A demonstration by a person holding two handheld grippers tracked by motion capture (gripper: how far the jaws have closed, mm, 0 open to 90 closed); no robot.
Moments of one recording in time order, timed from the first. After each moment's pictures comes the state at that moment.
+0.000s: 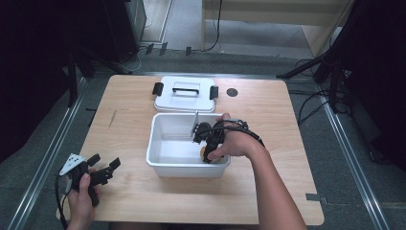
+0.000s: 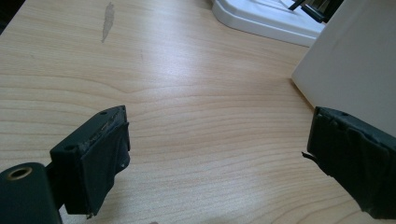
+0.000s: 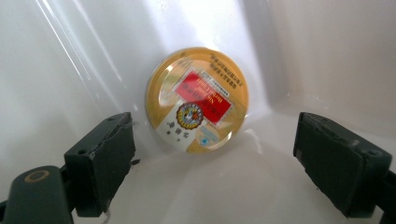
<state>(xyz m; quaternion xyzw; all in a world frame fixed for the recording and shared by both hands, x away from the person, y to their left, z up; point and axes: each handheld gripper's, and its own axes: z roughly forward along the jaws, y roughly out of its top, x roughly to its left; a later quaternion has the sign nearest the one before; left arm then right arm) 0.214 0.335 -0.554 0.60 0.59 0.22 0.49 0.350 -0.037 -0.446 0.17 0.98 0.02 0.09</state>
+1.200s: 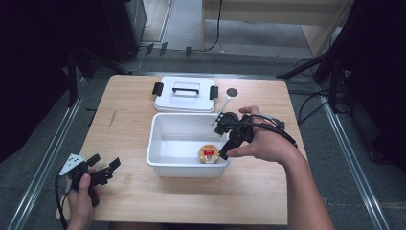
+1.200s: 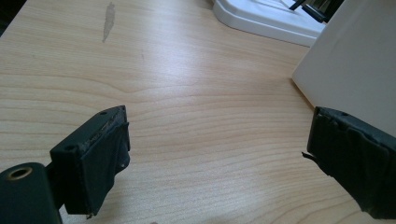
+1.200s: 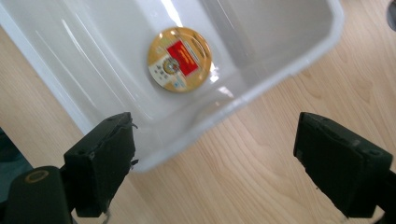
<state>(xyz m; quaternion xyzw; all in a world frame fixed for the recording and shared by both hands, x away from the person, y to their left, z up) 0.214 0.335 -0.554 0.60 0.59 0.22 0.49 0.317 -0.097 -0.366 0.26 0.95 0.09 0.11</state>
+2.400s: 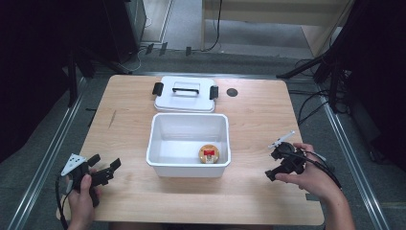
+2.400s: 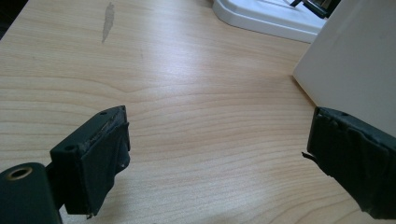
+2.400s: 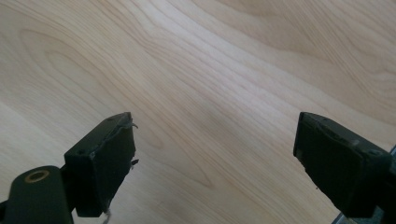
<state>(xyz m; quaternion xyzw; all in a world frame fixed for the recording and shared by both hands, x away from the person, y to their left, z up) 0.213 0.333 -0.554 0.61 0.59 0.23 0.48 0.296 -0.256 -0.470 0.42 0.90 0.10 0.11</state>
